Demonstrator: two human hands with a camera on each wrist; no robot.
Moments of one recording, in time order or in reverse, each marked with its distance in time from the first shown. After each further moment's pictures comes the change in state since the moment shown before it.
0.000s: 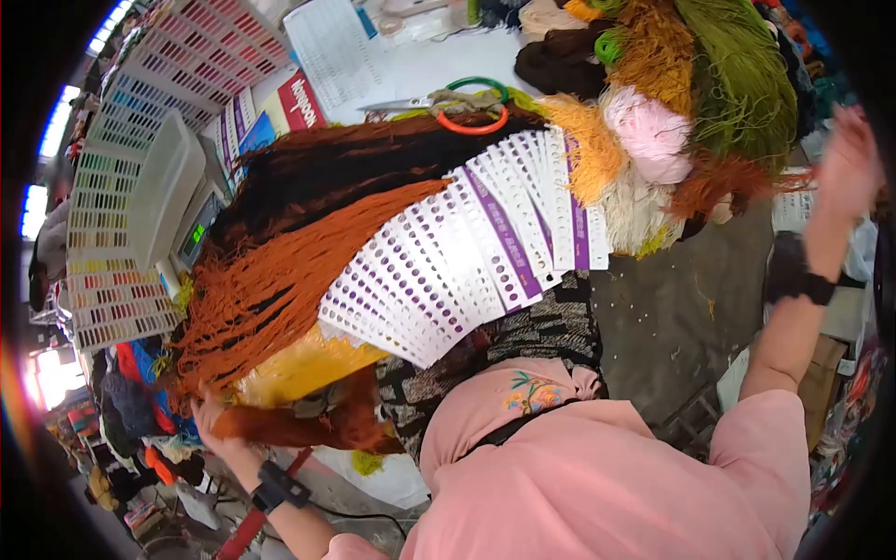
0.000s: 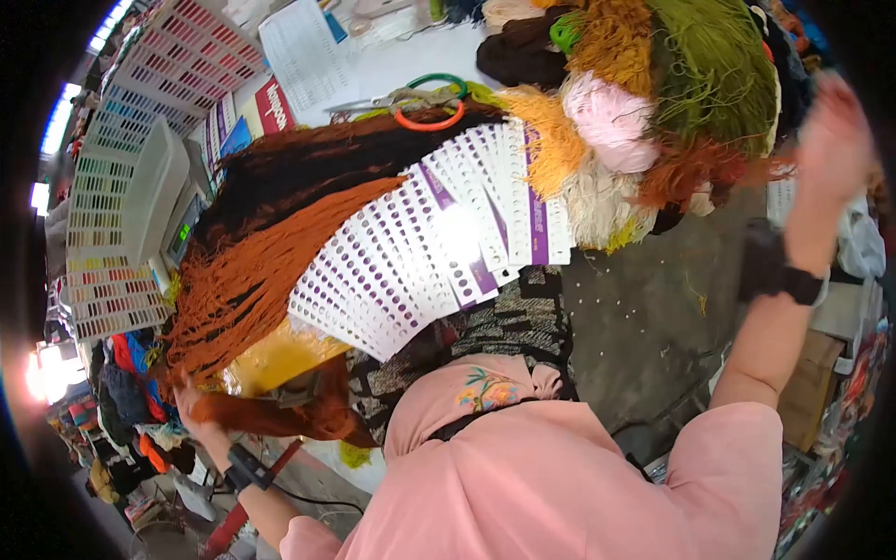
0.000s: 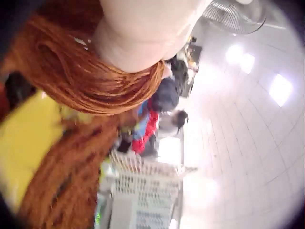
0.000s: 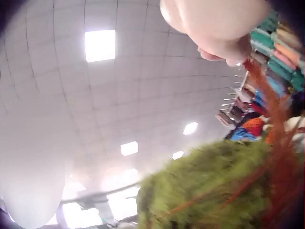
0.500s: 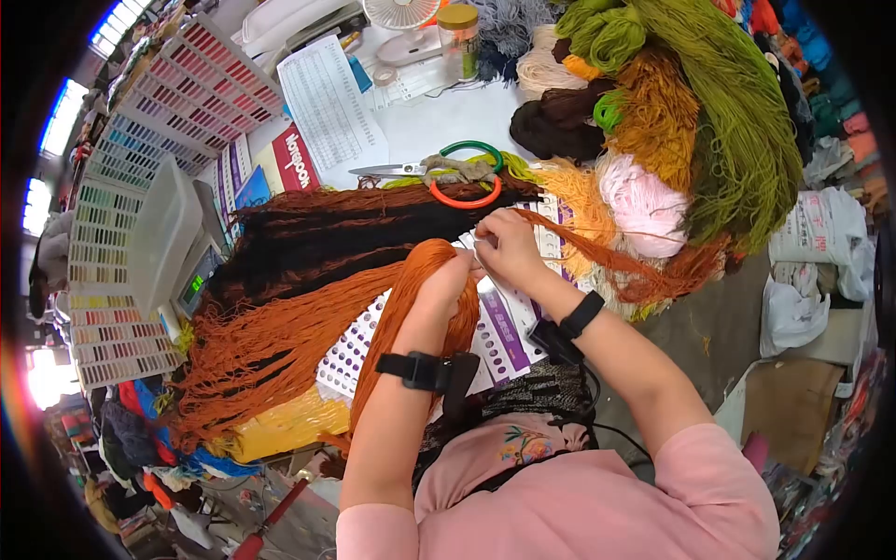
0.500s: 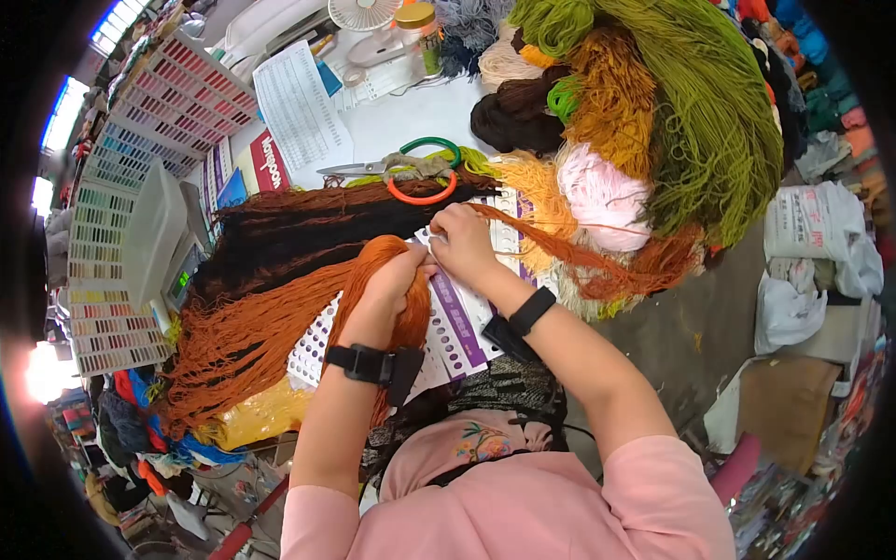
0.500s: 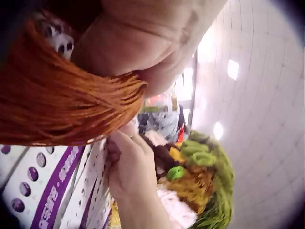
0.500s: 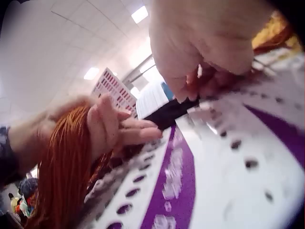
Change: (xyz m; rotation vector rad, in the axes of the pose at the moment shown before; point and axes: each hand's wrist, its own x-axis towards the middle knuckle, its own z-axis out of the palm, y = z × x) left_hand 0.249 -0.432 -0.017 1.282 0.448 -0.568; right_hand -0.215 0.202 0.242 -0.549 -0.592 0.150
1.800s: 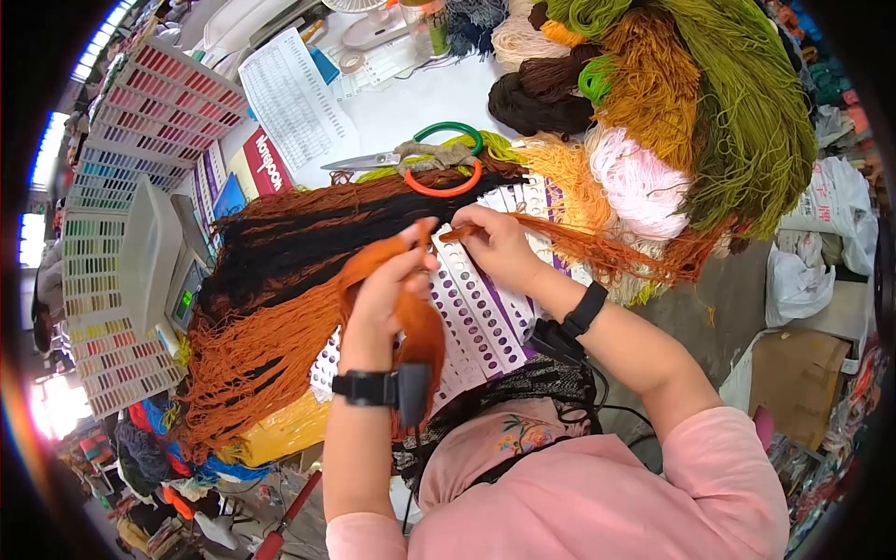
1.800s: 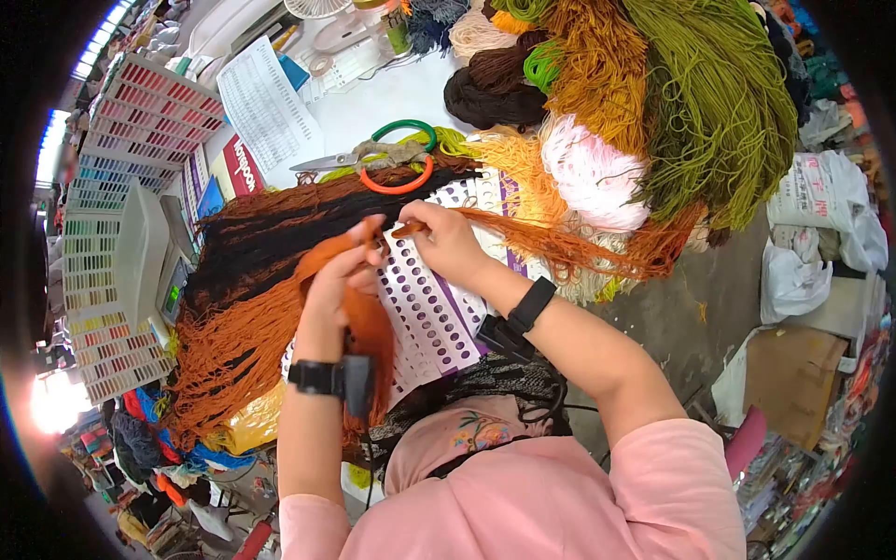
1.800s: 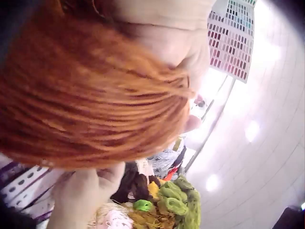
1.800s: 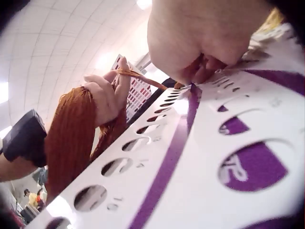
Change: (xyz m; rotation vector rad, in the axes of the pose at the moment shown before) left_hand -0.039 0.041 -0.029 -0.246 -0.375 0.040; right_hand -0.005 -0.017 -0.016 0.464 -0.148 0.258
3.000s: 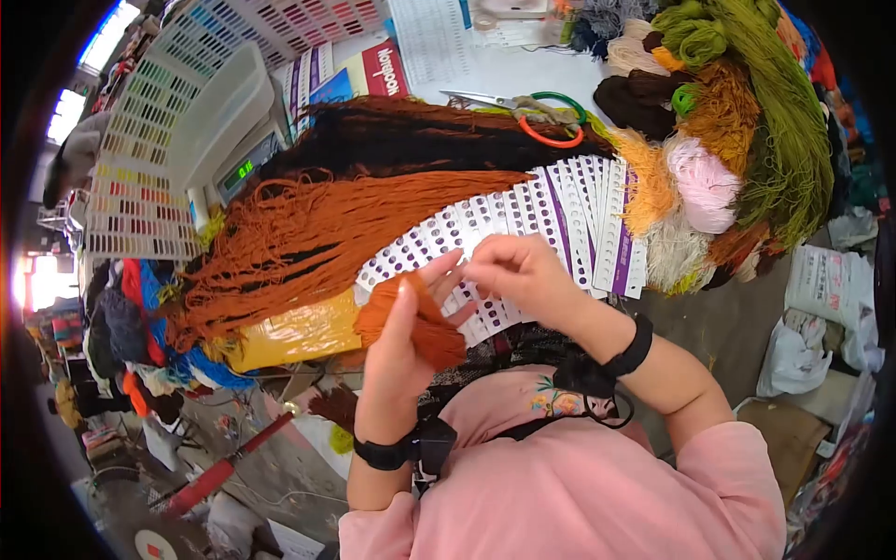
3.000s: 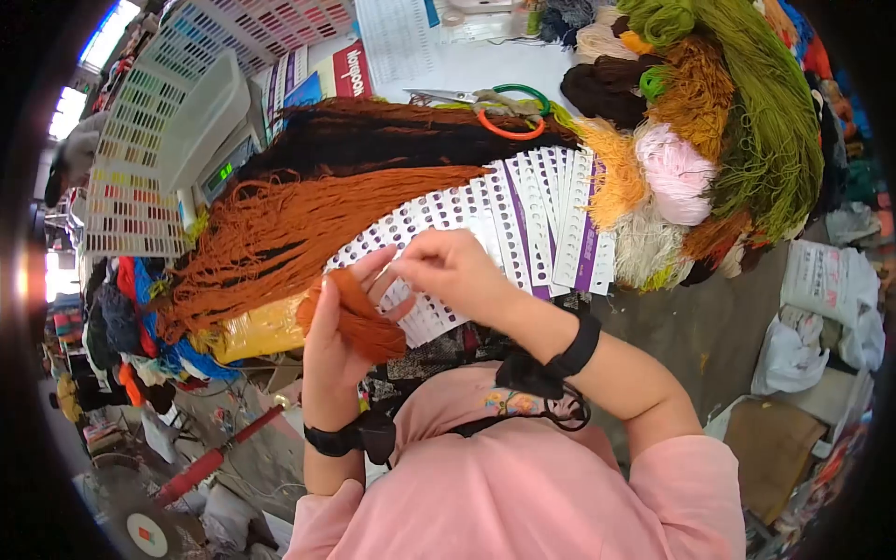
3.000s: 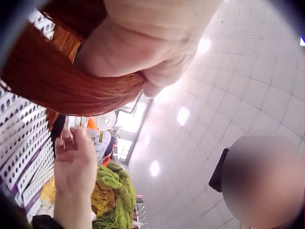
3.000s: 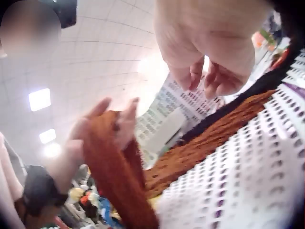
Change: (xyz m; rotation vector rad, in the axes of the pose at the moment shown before) left_hand -0.189 -0.042 0.005 -0.158 0.222 0.455; right_hand -0.082 -0.113 0.074 0.403 -0.499 0.209
